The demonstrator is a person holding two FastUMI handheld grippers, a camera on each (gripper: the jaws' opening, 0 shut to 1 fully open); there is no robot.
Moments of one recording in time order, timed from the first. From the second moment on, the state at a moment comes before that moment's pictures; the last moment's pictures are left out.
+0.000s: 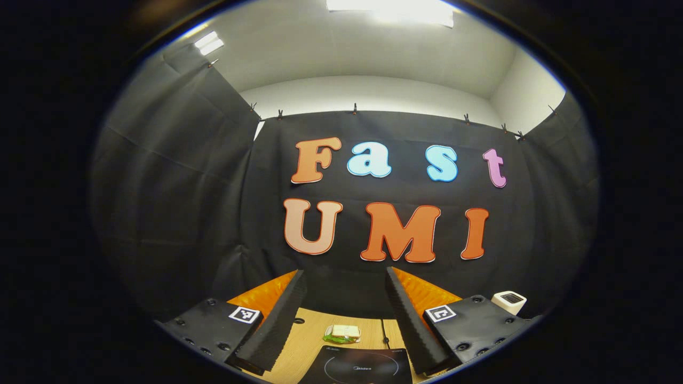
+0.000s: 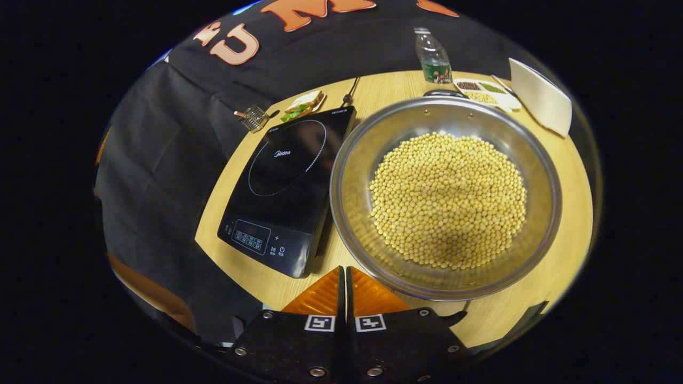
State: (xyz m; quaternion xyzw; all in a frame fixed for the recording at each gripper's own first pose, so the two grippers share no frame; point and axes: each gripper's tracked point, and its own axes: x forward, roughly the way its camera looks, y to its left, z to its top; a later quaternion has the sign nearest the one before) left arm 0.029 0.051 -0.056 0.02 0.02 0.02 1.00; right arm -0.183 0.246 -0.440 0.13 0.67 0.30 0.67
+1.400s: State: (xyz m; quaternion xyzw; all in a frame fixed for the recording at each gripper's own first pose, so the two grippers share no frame) left arm 0.055 0.012 -0.110 0.05 0.07 -0.01 1.00; right arm -0.158 0.143 -0.484 0.13 0.68 0.19 0.70
